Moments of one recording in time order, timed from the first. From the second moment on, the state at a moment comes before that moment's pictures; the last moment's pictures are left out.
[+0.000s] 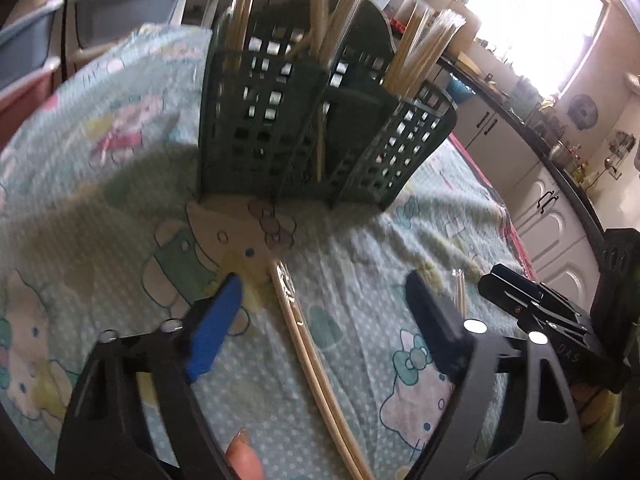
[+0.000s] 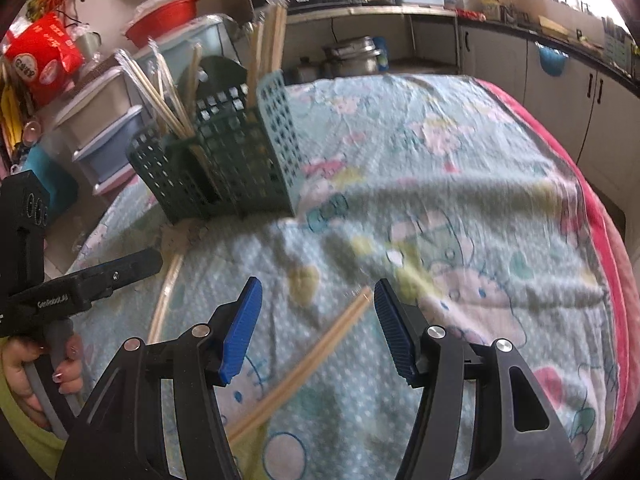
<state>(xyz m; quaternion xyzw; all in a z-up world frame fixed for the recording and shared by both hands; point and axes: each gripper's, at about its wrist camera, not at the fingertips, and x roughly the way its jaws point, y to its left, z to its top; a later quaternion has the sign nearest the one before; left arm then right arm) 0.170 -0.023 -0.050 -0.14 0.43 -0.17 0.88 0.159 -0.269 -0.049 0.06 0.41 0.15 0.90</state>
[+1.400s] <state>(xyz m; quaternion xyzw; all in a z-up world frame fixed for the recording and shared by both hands) 0.175 0.003 -0.025 -0.13 0.40 -0.16 0.89 0.155 -0.300 -0.034 0.12 0.37 0.16 0.91</state>
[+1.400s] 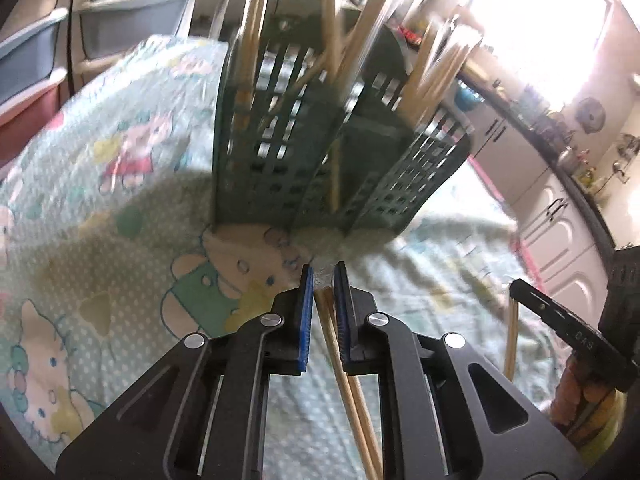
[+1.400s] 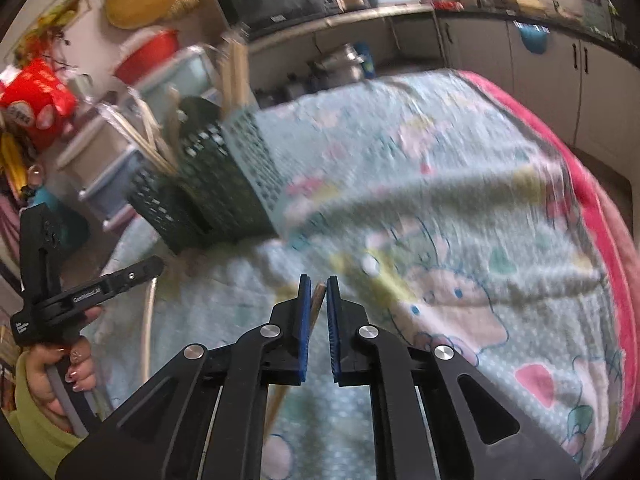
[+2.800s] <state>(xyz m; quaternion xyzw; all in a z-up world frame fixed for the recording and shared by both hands) 0.168 0.009 0.198 -0.09 0.14 -0.16 0.97 0.169 -0.238 0.174 0.05 0.11 0.25 0.96</state>
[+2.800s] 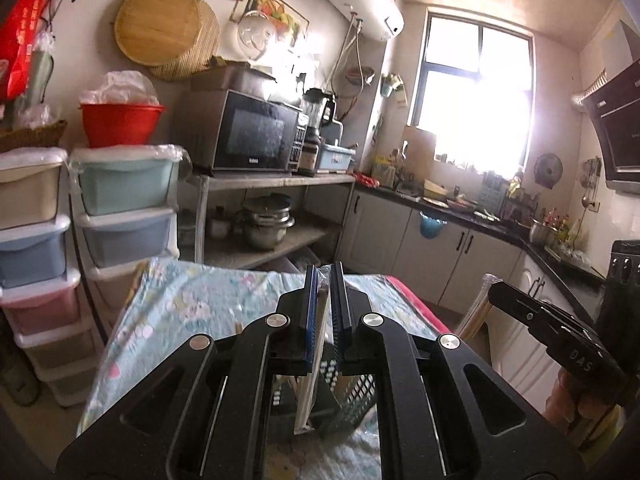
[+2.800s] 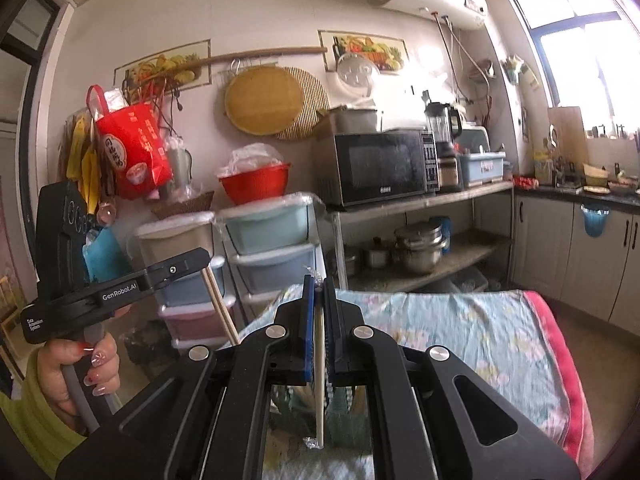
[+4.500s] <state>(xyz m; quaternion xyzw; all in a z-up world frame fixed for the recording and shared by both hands) 0.241 0.009 0.111 -0.10 0.20 -0.12 0.97 0.259 -0.198 0.097 0.04 0.16 0.20 0.96</state>
